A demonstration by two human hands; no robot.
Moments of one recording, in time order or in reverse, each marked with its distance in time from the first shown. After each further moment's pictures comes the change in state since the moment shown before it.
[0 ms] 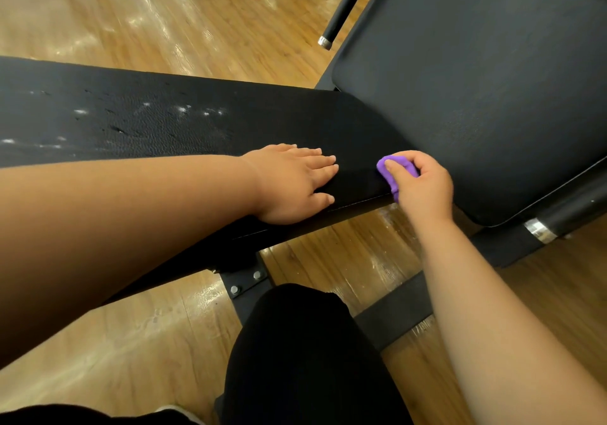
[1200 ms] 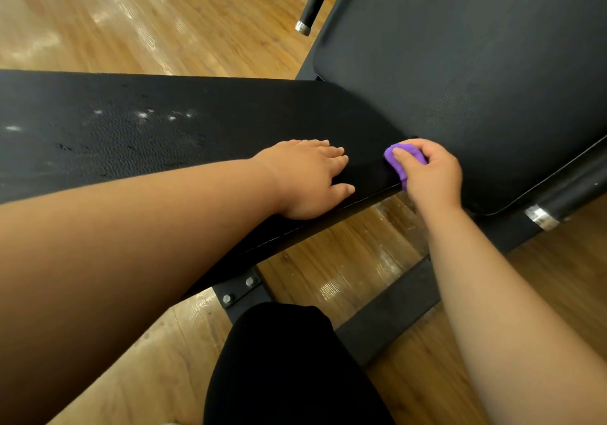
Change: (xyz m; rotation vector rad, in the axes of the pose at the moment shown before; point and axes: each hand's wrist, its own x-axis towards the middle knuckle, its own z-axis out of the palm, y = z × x) left_hand 0.046 0.010 -0.004 -0.094 0.054 0.037; right_hand 0.028 0.021 -0.006 0.015 0.087 0.060
